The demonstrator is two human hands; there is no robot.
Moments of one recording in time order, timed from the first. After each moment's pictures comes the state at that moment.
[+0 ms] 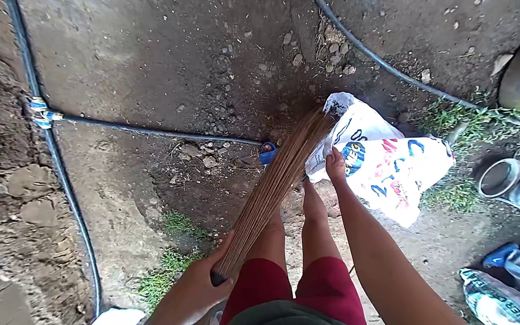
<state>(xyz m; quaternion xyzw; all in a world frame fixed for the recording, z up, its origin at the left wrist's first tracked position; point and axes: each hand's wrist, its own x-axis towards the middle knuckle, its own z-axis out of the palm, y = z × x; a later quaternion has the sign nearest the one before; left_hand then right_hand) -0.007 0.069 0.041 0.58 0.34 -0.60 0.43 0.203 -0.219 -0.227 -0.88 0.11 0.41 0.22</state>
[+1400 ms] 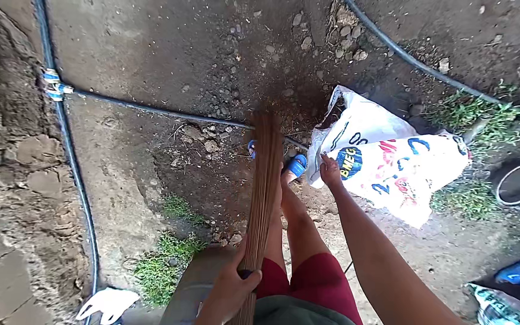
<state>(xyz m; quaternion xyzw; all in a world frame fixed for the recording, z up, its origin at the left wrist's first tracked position) -0.076 -0.066 0.044 0.48 0.54 -0.47 0.50 0.139 -0.270 -0.233 -0.84 -0.01 0.51 0.18</state>
